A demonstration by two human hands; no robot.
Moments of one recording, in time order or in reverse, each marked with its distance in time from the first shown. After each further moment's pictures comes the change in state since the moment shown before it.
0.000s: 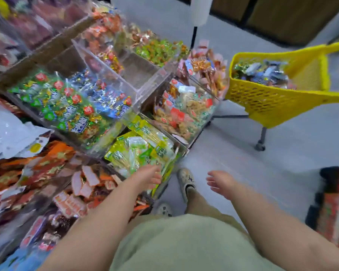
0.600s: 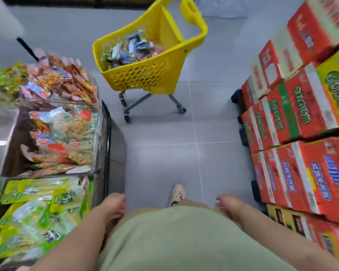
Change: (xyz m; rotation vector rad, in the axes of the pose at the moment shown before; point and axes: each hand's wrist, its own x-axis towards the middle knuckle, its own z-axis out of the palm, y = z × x) left_hand 0.044 0.005 0.171 0.647 -0.113 -0.114; right_hand -0.018 0.235 -0.188 0.474 0.263 0.403
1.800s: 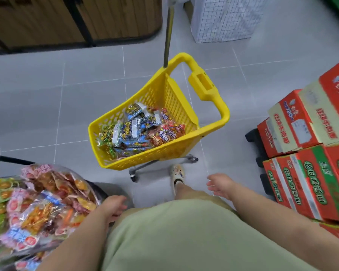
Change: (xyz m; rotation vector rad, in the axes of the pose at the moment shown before) left_hand 0.143 0.421 -0.132 0.113 0.089 -0.014; right_hand 0.074 -0.495 0.014 0.059 -0.074 -0.140
